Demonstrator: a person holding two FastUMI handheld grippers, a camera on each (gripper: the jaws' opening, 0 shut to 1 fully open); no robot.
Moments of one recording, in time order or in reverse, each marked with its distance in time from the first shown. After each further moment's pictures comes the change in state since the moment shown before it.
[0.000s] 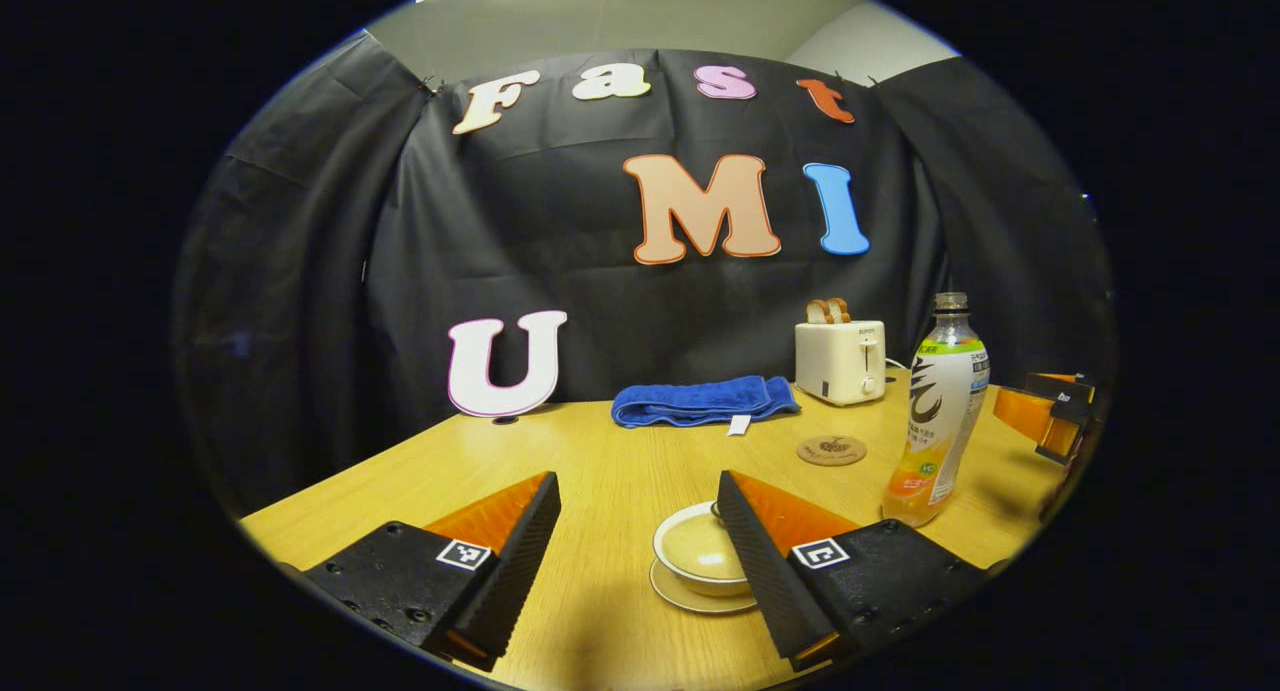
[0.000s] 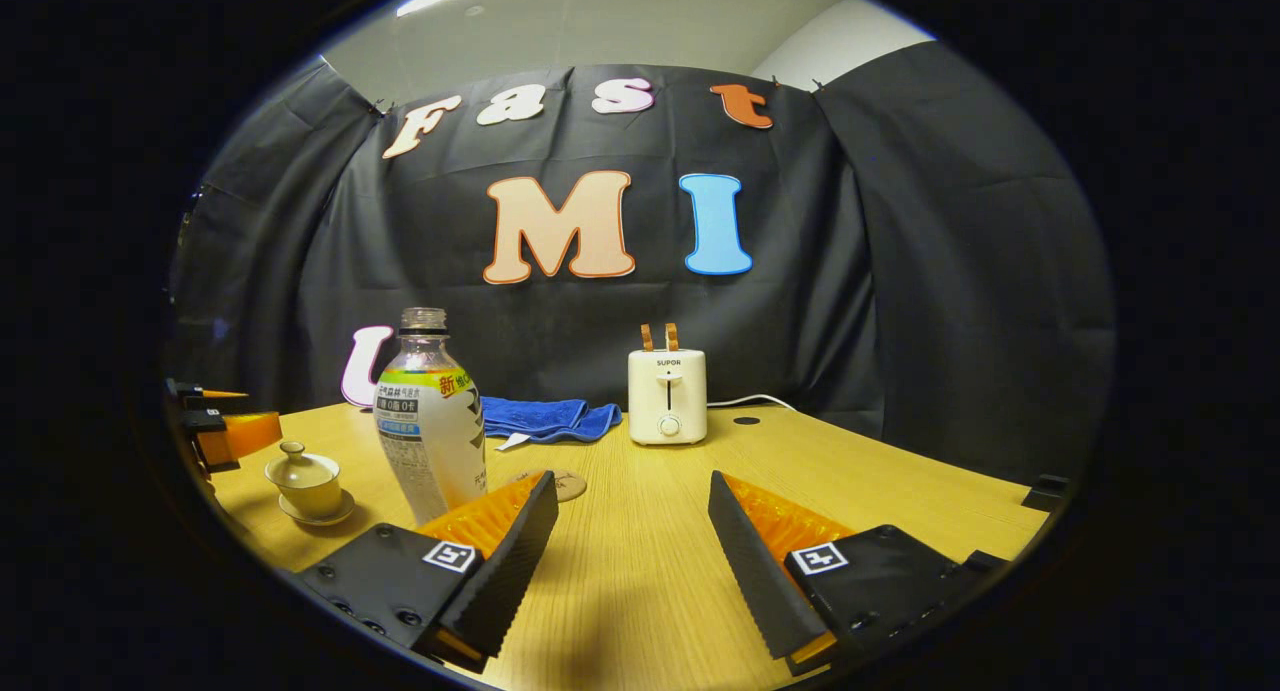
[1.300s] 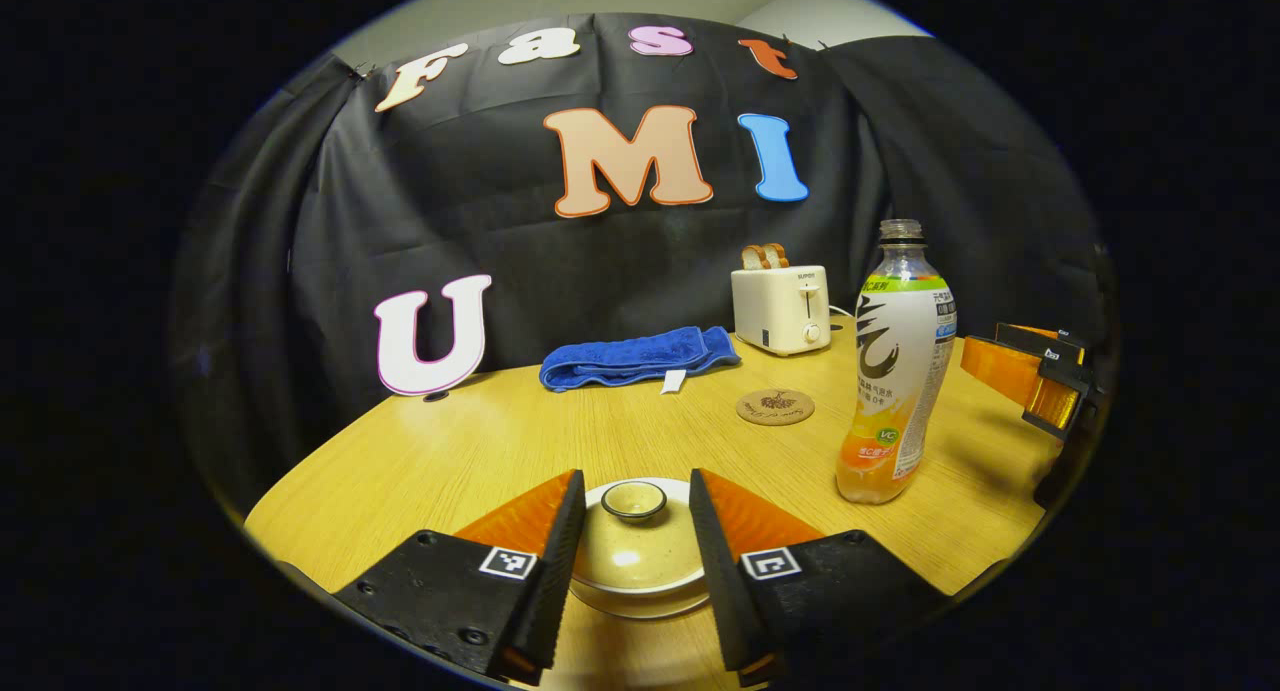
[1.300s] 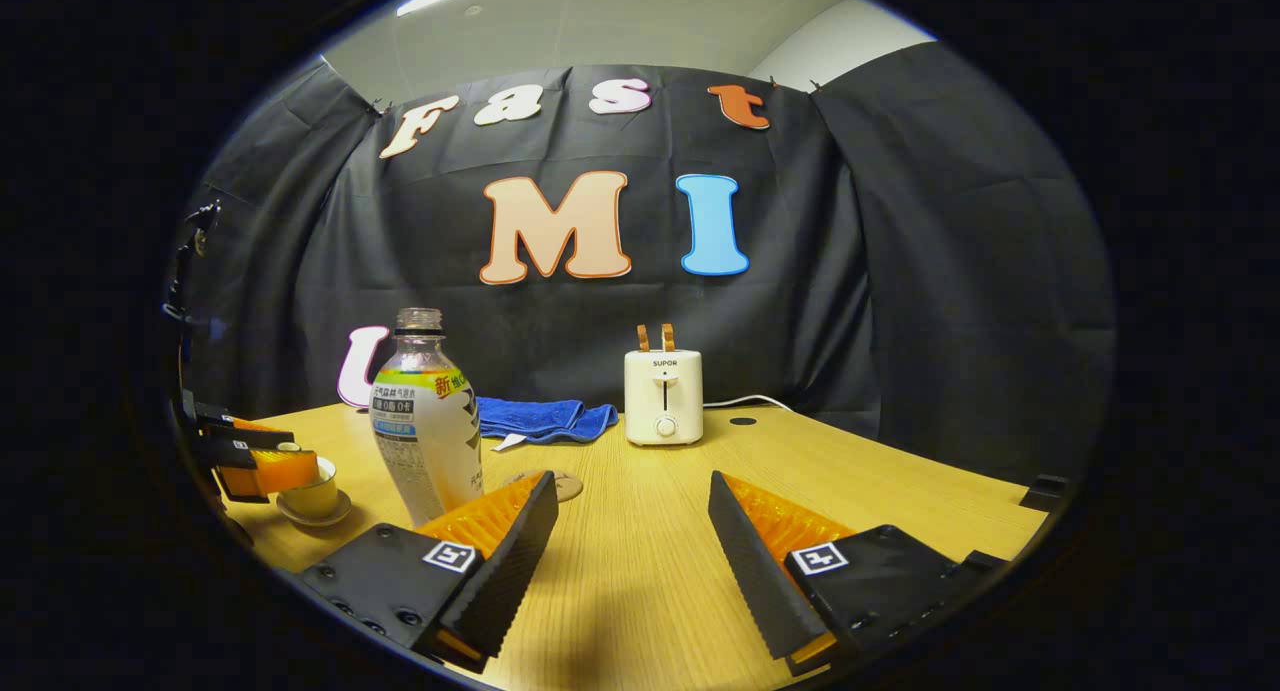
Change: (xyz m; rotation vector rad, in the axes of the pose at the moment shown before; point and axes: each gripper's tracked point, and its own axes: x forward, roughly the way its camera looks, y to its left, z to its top) left arm 0.021 -0.058 -0.032 0.071 0.134 -0.168; right arm 0.001 -0.001 0.000 0.000 -0.002 -0.010
